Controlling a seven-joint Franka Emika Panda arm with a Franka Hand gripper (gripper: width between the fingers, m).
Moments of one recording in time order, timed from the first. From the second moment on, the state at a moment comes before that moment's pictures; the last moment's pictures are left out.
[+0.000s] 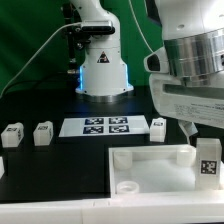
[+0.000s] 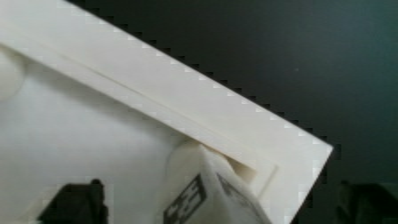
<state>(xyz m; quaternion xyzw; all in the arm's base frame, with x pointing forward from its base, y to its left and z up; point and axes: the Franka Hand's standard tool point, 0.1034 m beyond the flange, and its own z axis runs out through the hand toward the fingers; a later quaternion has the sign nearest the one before) 0.620 0.130 0.074 -0.89 0.45 0.02 0.10</state>
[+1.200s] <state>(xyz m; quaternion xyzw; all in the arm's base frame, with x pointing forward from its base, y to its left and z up) 0.628 0.116 0.071 -0.97 0.24 -0.02 0.05</state>
